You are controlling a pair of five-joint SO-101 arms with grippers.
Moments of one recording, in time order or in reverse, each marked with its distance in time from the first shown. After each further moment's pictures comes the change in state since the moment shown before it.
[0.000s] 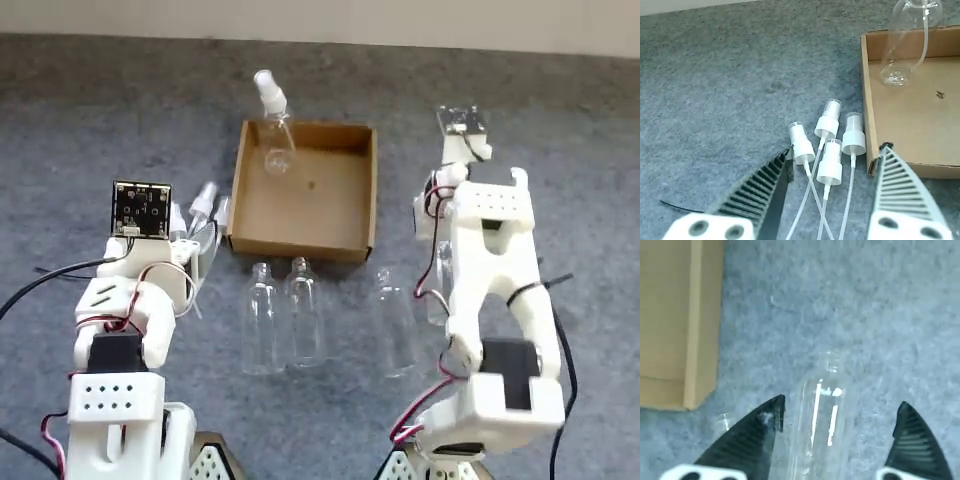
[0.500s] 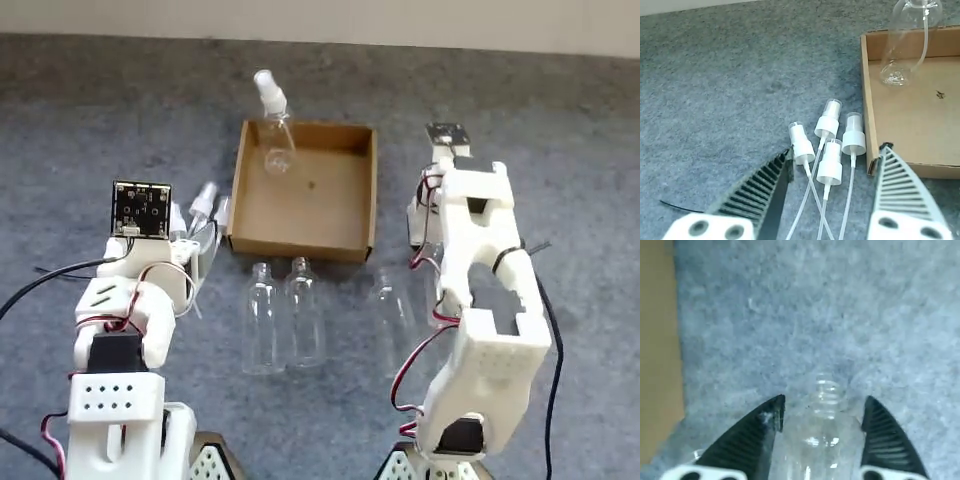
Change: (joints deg) left arm 0.0 0.0 0.0 0.0 0.0; right arm 0.1 20.0 -10.5 0.1 0.0
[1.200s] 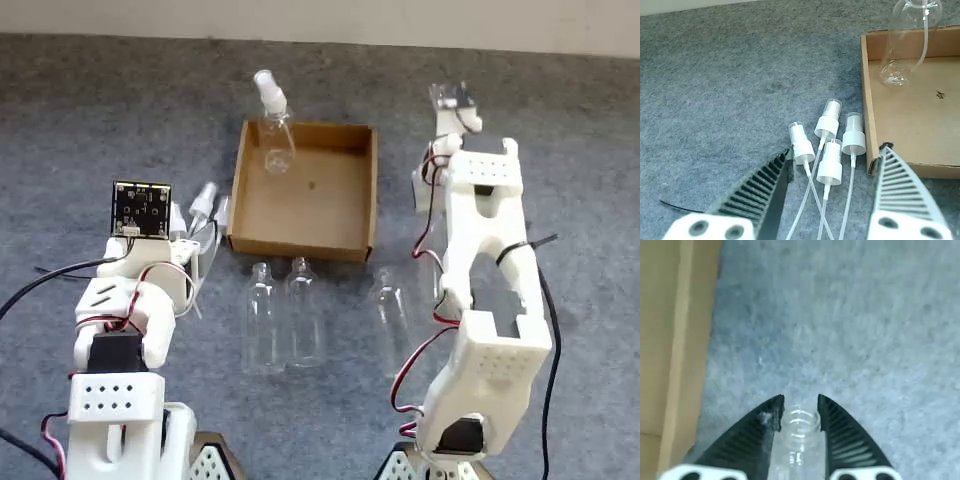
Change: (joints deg) left arm 0.0 0.0 0.0 0.0 0.0; right arm 0.1 -0.8 -11.2 0.0 4.5
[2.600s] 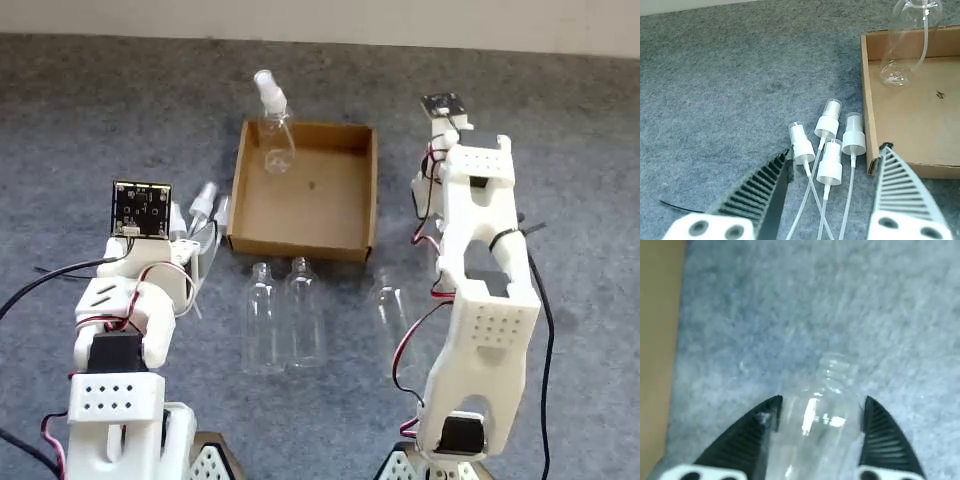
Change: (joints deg) left arm 0.0 0.0 0.0 0.0 0.0; right arm 1.0 15.1 -13.4 5.2 4.3
